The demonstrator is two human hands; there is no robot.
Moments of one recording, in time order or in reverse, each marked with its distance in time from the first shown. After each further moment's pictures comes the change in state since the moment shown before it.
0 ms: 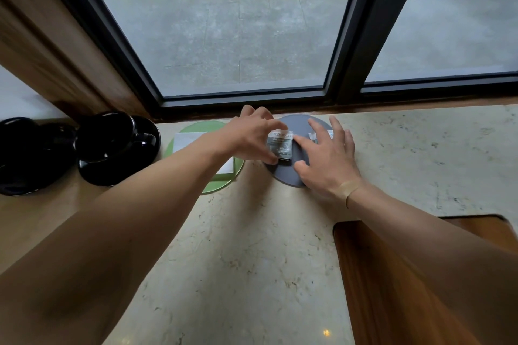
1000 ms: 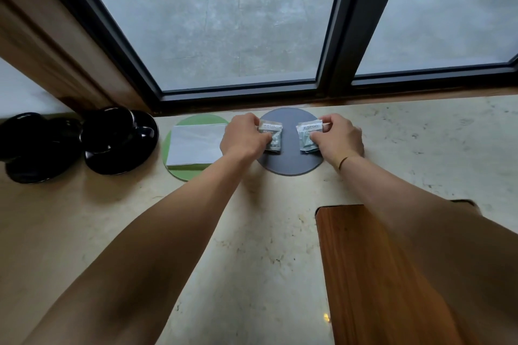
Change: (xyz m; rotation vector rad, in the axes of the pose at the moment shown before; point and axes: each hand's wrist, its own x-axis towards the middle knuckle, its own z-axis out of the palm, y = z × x) left_hand -0.009 0.040 0.025 -0.547 0.358 -0.608; right_hand 0.015 0.035 -0.013 0.587 0.147 0.519
